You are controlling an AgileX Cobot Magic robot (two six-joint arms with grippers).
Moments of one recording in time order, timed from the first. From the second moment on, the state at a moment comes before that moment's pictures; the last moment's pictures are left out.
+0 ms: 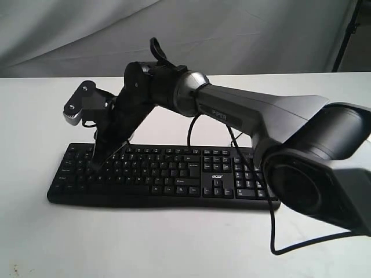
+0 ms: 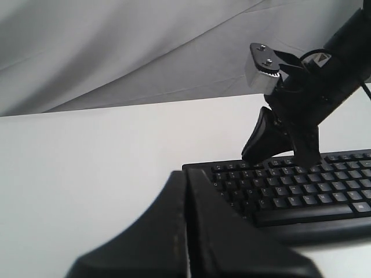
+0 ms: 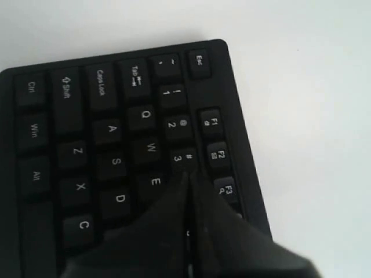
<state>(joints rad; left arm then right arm) -0.17 0.00 0.00 0.04 0.26 -0.02 0.76 2.50 -2.17 0.34 0.80 -0.76</state>
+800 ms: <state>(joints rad) -0.17 0.00 0.00 0.04 0.26 -0.02 0.77 2.52 -2.17 0.31 0.84 -0.71</state>
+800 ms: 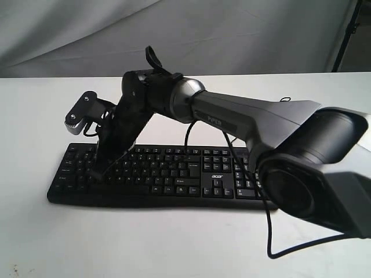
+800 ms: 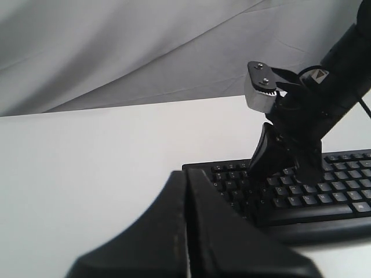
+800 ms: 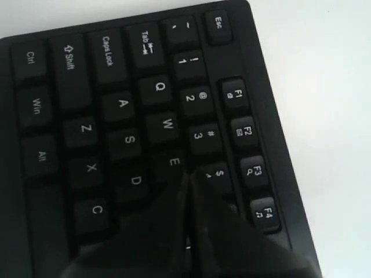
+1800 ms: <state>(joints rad) -0.17 0.00 0.00 0.04 0.26 -0.02 0.77 2.52 -2.17 0.30 0.83 -0.72</state>
